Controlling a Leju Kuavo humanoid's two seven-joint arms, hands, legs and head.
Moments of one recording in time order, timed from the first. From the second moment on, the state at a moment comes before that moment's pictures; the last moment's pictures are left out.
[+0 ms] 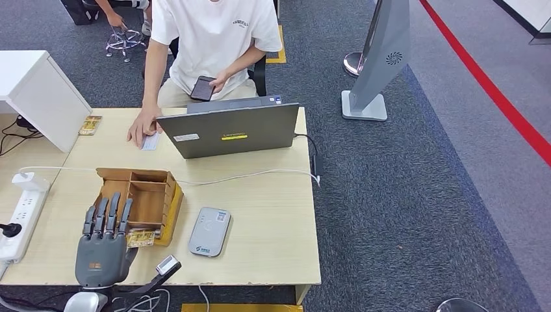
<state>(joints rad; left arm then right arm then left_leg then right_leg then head) 0.08 0.17 -0.16 -1.34 -1.51 0.66 -0.01 0.27 0.34 -0.97 -1.46 1.41 0.75 -0.30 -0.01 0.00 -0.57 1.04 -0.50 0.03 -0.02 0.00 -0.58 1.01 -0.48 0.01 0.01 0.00</state>
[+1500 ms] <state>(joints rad) 0.07 0.16 -0.14 -1.30 -1.45 0.59 -0.04 0.24 0.34 -1.01 -1.44 1.47 0.75 -0.35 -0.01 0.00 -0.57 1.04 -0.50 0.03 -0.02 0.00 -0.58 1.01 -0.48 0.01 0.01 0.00</state>
